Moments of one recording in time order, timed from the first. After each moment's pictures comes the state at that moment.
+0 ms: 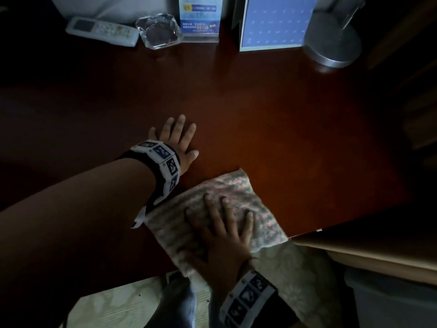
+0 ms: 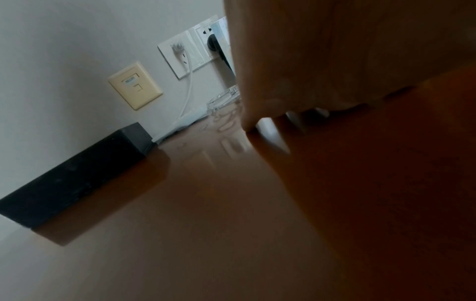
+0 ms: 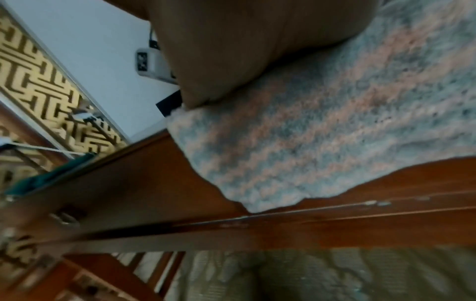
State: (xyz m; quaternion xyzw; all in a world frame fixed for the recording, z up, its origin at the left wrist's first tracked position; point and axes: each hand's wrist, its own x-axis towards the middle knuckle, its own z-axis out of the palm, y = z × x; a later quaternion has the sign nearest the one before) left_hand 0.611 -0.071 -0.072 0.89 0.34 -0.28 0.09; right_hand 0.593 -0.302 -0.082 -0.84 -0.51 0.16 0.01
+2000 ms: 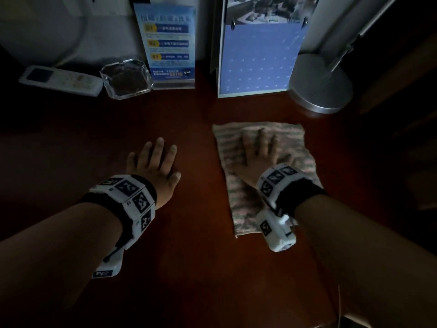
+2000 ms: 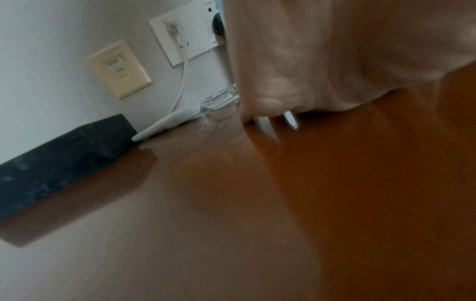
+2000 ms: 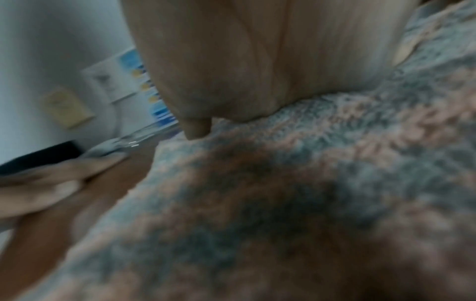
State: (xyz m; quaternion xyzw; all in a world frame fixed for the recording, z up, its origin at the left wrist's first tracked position) left_hand 0.695 -0.032 -0.061 0.87 0.39 -0.29 0.07; right_hand 0.896 -0.150 -0.096 -0.89 -0.38 0.24 -0.08
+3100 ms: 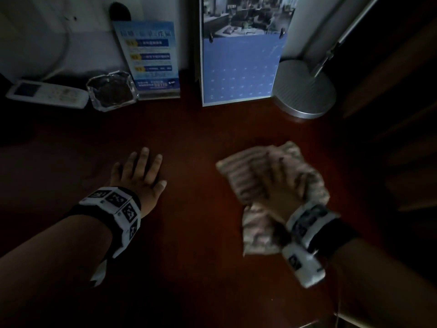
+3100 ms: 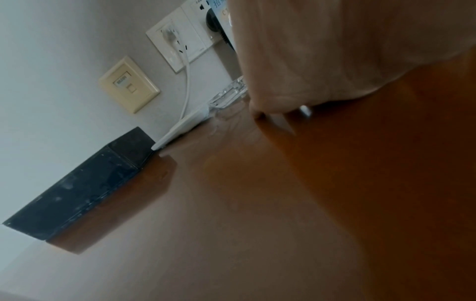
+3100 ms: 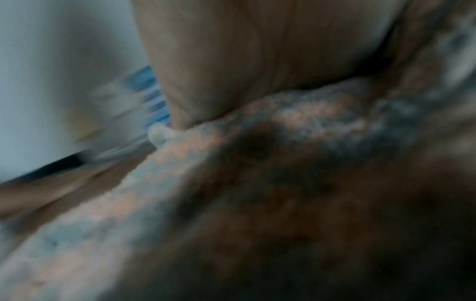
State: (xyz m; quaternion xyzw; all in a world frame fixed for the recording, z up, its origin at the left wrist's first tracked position) left_hand 0.696 -0.035 -0.066 0.87 0.41 -0.27 0.06; right_hand 0.919 -0.249 -0.109 -0.88 -0.48 0.05 -0.03
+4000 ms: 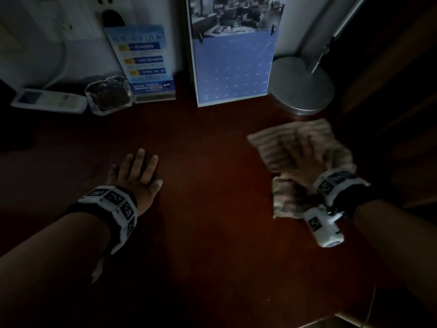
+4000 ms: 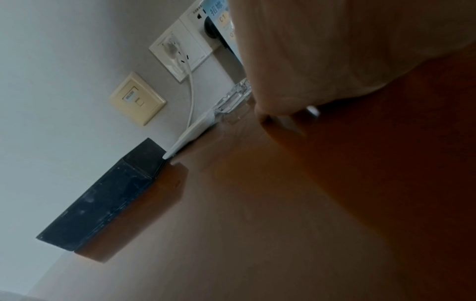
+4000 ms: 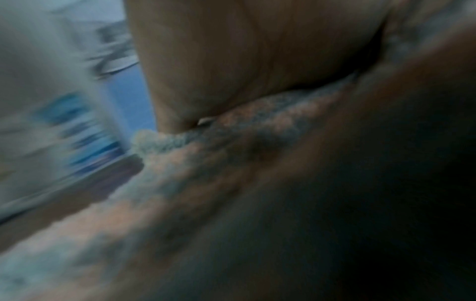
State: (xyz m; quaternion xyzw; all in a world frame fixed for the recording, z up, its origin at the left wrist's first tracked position) left_hand 0.702 -0.037 -0.061 0.85 0.42 -0.30 0.07; right_hand 1.011 -0.243 -0.076 -0.90 -0.38 0.20 -0.06
